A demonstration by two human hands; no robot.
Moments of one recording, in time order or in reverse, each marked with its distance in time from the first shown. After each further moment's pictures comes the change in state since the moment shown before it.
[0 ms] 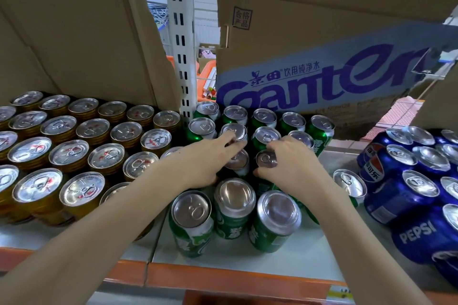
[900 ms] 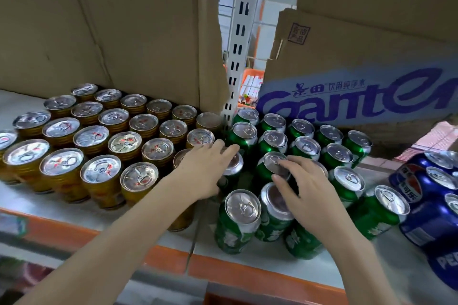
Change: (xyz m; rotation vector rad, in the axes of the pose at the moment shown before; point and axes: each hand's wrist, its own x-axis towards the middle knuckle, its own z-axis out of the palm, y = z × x) left_hand -0.052 -0.047 0.037 -0.027 0.105 -0.196; right_hand -0.032 -0.036 0.036 0.137 0.203 -0.159
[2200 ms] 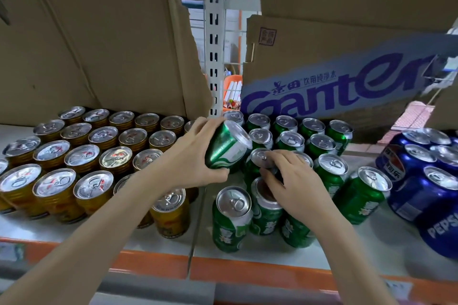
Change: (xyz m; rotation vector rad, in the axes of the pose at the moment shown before) left_hand -0.015 -0.009 -0.026 -0.542 0.304 0.133; right_hand -0.005 0.004 0.009 -0.022 0.054 0.016
